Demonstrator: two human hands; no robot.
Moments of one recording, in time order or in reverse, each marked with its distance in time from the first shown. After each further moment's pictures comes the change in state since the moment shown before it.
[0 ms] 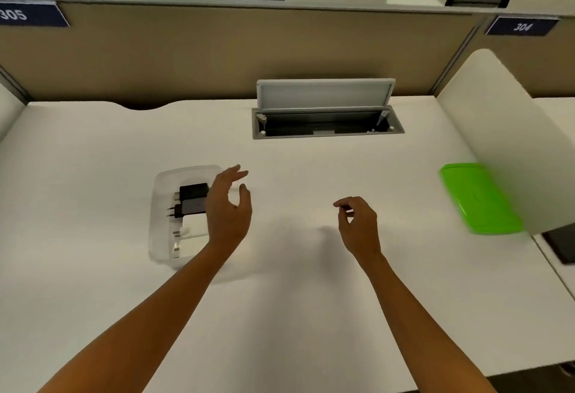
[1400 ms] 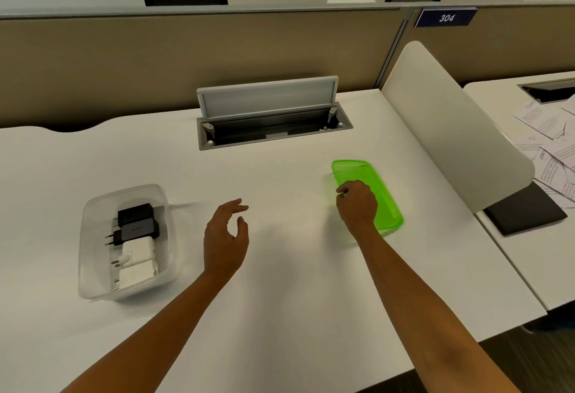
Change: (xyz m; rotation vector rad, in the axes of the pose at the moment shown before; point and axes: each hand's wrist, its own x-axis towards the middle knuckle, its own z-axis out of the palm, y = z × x) left_hand -0.050 0.014 0.079 0.007 -0.232 -0.027; right_hand 0.065 0.067 -0.068 -0.465 0.032 0.409
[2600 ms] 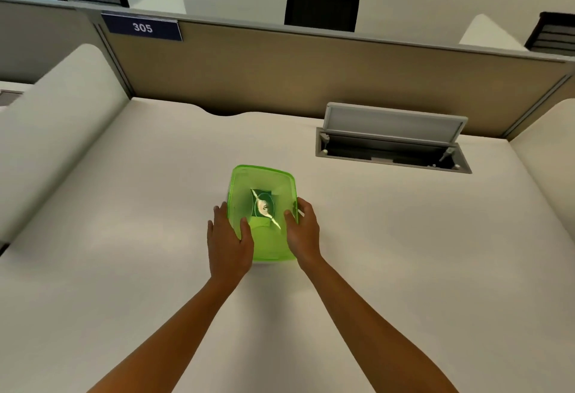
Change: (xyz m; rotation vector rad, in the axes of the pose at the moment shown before) left_hand -0.023 -0.081 -0.180 0.202 0.291 -0.422; right_hand -0.202 -0.262 0.099 0.786 -0.542 -0.033
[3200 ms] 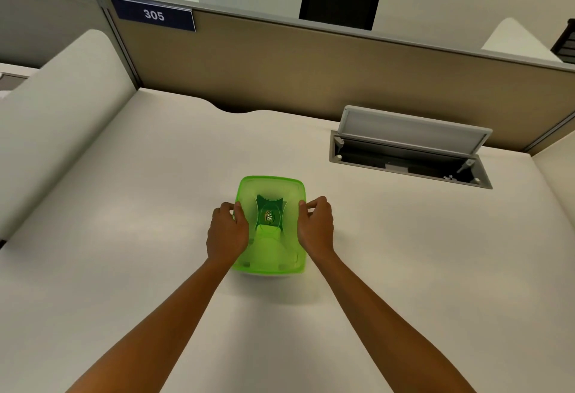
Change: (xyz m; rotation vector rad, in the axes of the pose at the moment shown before) left_hand 0.069 -0.009 0.000 0.069 -0.059 -0.215; right_hand 0.041 -0.015 0.014 -0.334 0.078 -0.062
